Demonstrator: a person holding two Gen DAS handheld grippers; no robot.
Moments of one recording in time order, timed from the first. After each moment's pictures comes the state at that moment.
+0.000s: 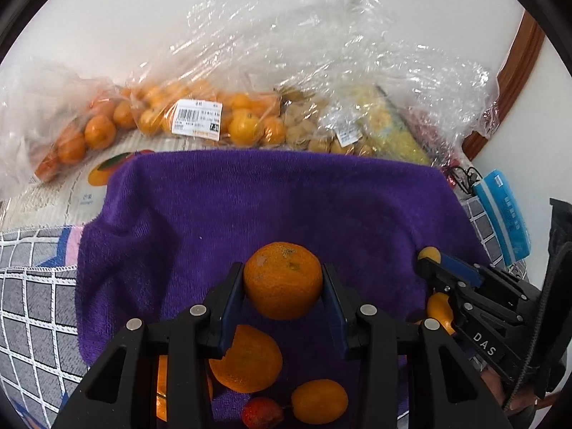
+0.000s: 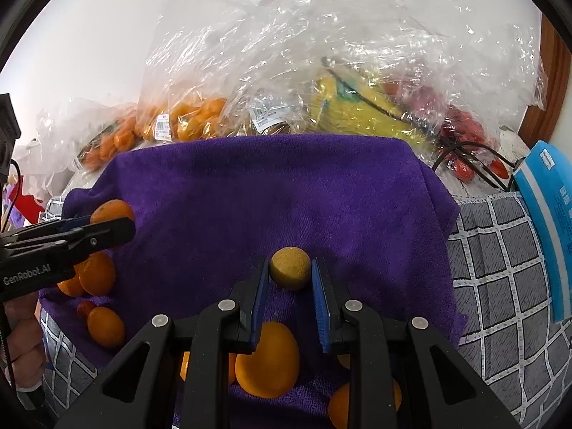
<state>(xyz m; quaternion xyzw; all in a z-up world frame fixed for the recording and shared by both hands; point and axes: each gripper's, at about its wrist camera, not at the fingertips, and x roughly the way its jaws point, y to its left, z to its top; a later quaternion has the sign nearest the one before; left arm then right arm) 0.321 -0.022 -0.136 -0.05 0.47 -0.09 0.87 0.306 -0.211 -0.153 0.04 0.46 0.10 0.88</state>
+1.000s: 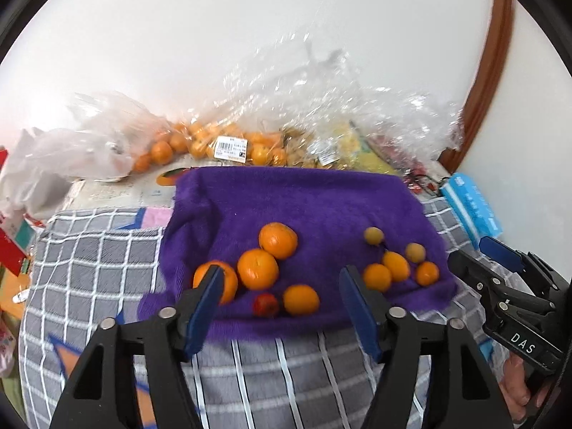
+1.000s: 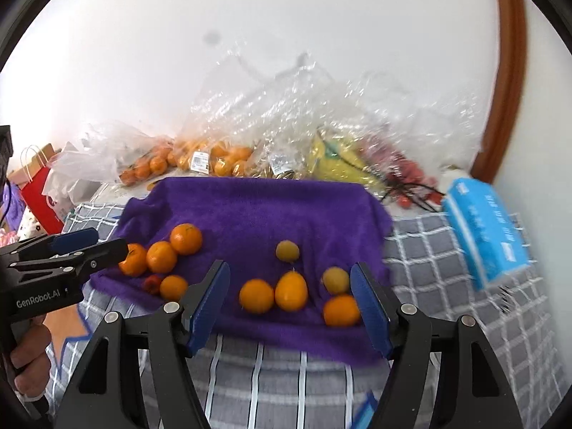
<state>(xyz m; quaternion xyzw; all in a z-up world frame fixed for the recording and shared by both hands) 0.190 -0.014 -0.057 -0.04 0.40 -0.06 0.91 0.185 -0.213 -0.045 0.01 0.39 0.06 0.92</state>
